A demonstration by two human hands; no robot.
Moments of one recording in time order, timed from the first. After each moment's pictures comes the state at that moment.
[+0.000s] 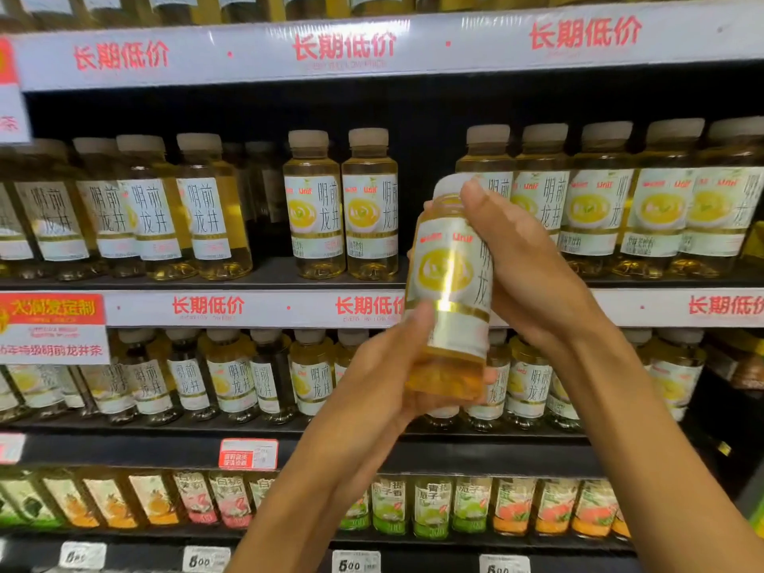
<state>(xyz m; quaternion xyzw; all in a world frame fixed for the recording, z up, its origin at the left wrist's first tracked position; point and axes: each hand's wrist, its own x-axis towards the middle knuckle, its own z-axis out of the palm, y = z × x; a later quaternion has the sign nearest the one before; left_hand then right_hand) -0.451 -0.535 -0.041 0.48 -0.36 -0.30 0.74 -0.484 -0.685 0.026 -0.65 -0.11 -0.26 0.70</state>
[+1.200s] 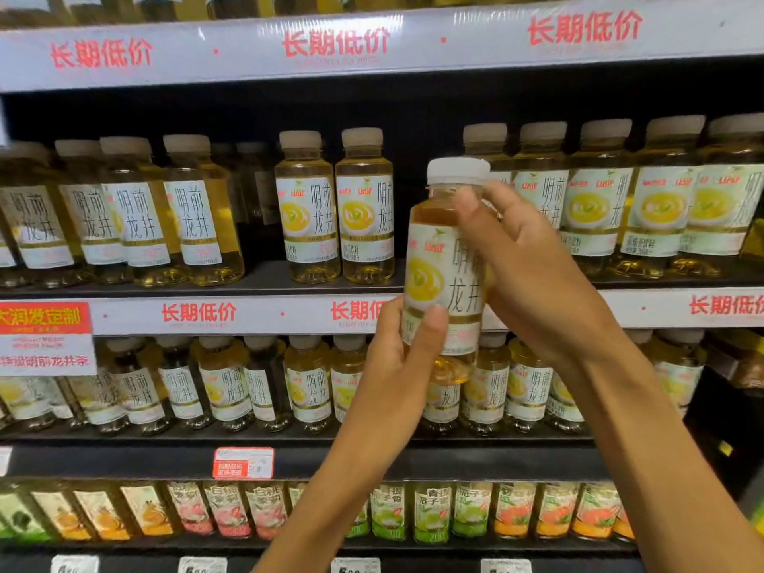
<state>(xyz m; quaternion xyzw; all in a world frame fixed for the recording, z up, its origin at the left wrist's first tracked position) -0.445 -0.555 -0.048 0.58 -0.42 -0.11 0.69 -0.491 -0.679 0.025 -0.69 -0.13 -0.29 0.65</state>
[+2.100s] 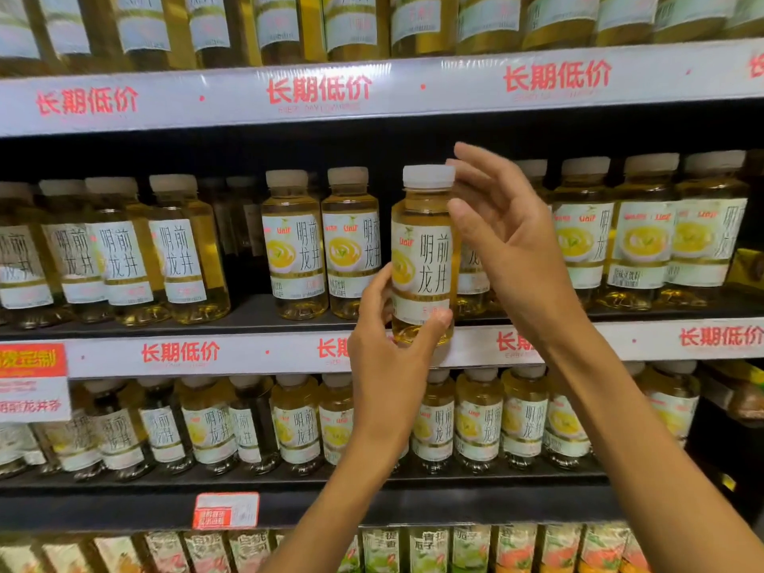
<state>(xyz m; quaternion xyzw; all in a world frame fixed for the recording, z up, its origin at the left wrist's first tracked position) -0.411 -0.604 -0.037 0.60 -0.34 0.13 0.71 -0.463 -0.710 0.044 -0.73 -0.15 -0.47 0.47</state>
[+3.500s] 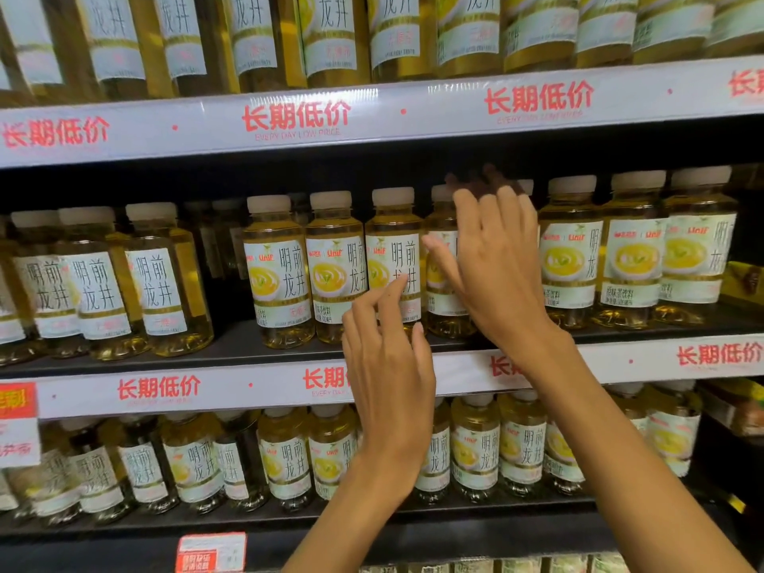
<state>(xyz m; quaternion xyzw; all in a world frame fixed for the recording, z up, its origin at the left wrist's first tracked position) -0.406 -0.629 -0.033 0.72 -0.31 0.40 0.47 -0.420 -0.748 0.037 -0.80 0.14 -0.57 -0.15</state>
